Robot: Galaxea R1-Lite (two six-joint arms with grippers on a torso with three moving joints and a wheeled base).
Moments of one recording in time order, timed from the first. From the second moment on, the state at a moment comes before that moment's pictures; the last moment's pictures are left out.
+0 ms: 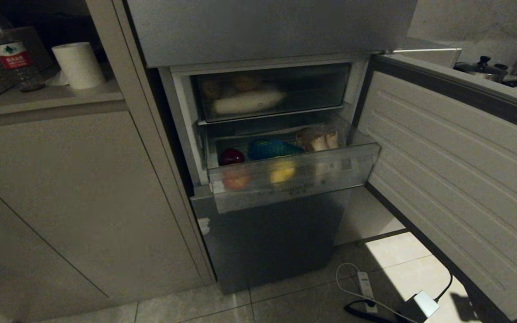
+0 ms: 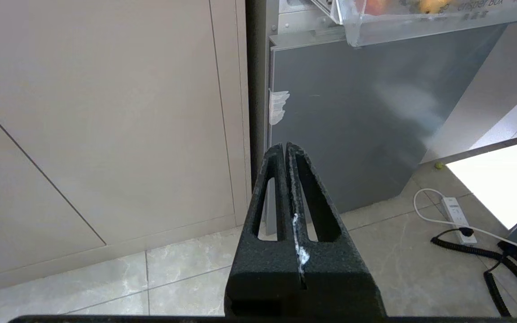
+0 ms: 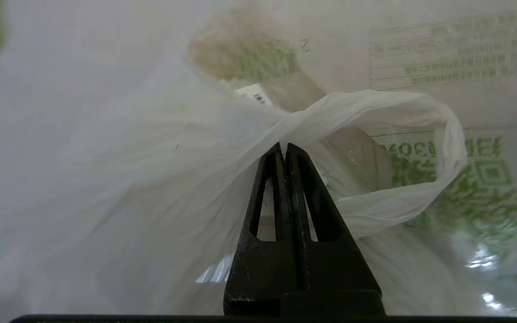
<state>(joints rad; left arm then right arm) 0.00 0.00 0.00 -0.01 0.00 0.00 -1.39 1.57 -0.84 0.47 0.51 0.09</state>
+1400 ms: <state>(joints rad) 0.00 0.00 0.00 -0.01 0.00 0.00 -1.59 1.91 -1.30 0.13 0.41 0.17</state>
